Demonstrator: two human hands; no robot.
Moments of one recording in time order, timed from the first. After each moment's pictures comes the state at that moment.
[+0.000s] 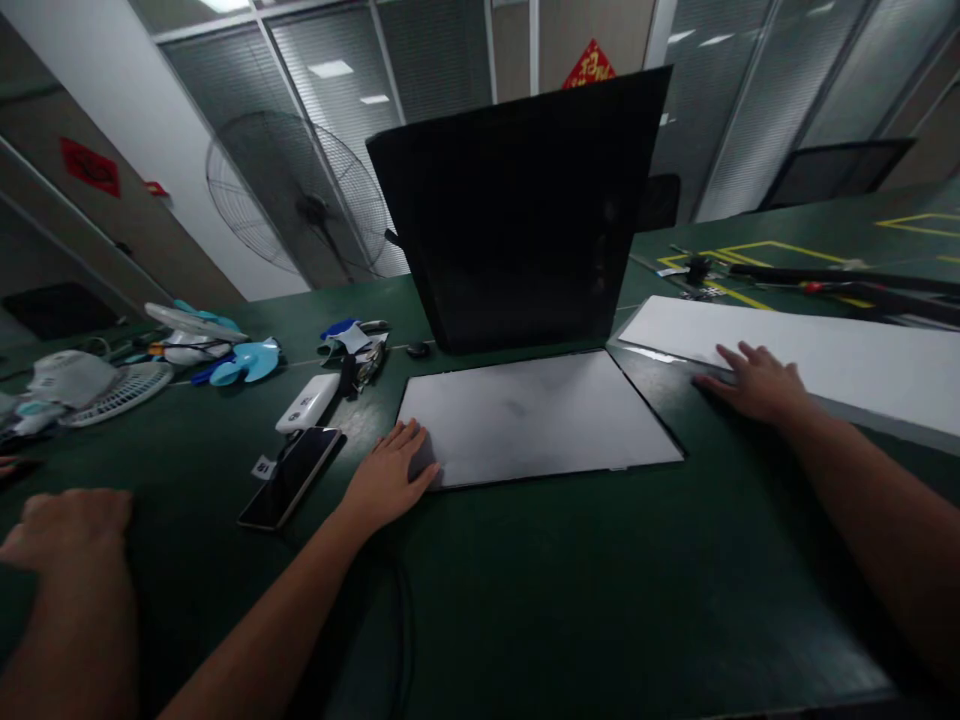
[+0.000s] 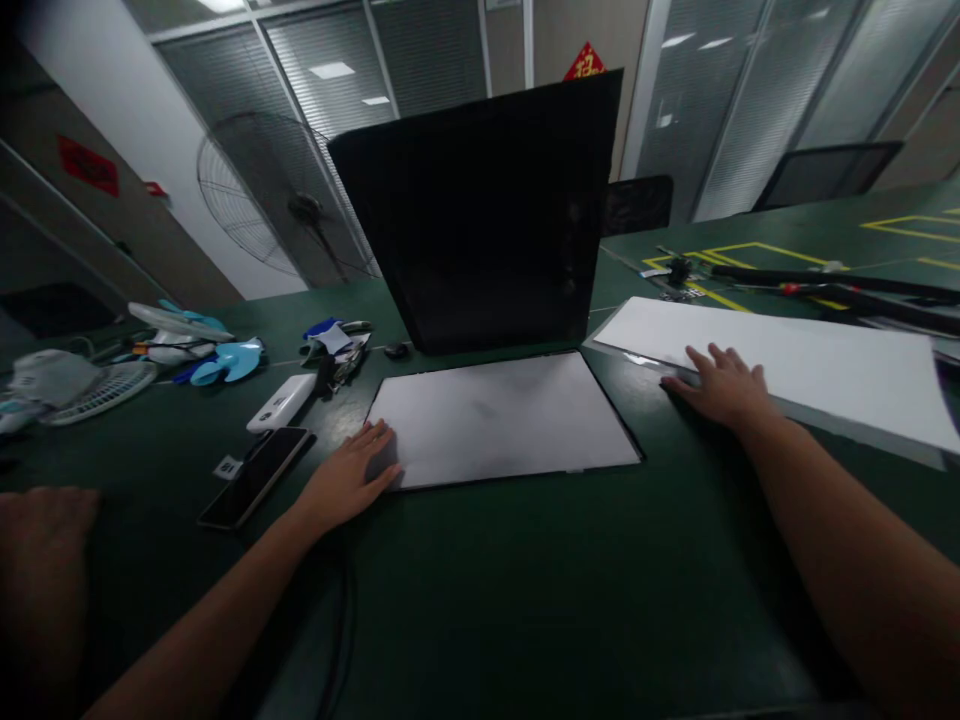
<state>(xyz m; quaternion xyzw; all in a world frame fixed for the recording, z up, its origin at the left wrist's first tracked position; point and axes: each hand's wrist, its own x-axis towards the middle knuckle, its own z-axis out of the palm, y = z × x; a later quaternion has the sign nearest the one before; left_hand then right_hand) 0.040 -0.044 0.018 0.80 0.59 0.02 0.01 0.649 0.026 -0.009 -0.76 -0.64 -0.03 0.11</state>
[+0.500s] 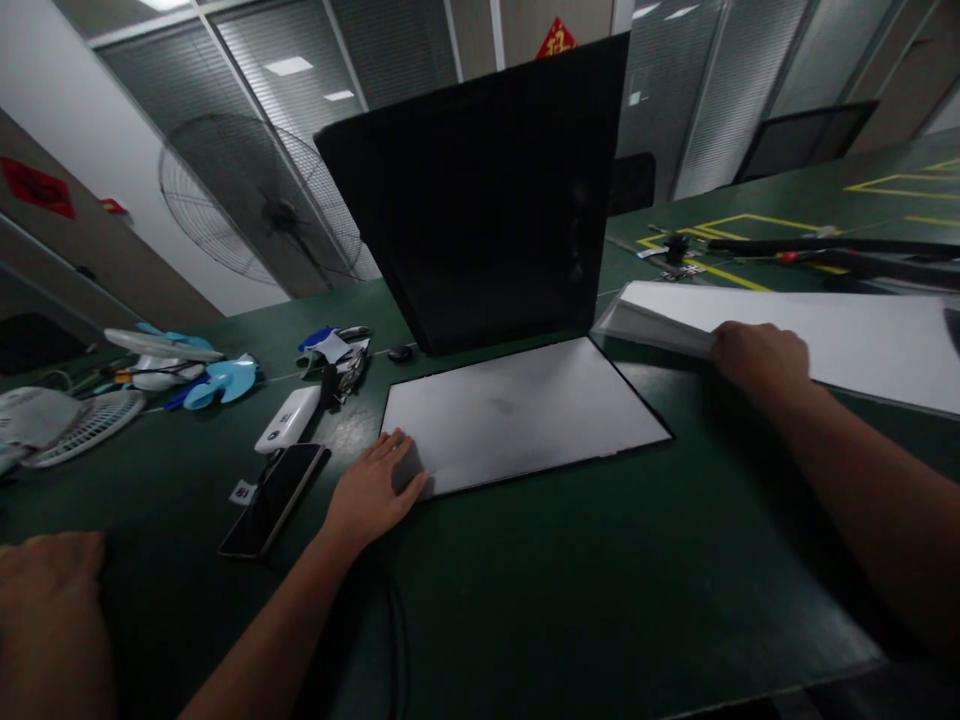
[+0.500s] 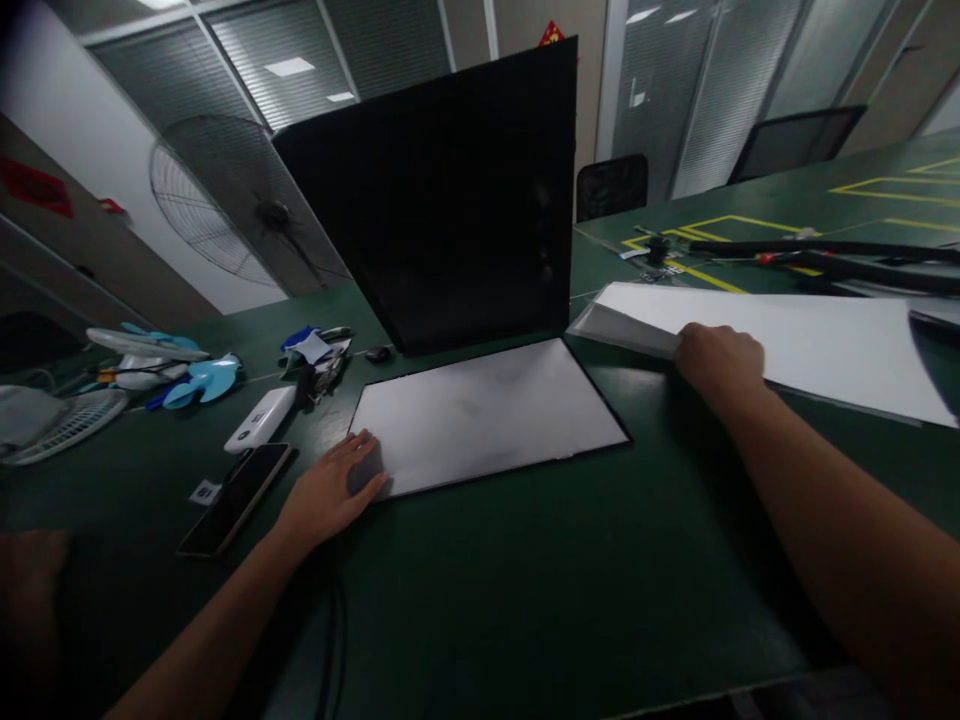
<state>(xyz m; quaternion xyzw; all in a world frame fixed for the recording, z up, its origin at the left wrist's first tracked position) 0.045 -0.044 0.022 0.80 0.60 0.00 -0.03 0.642 0.016 0.013 -0.82 -0.56 -0.07 0.10</state>
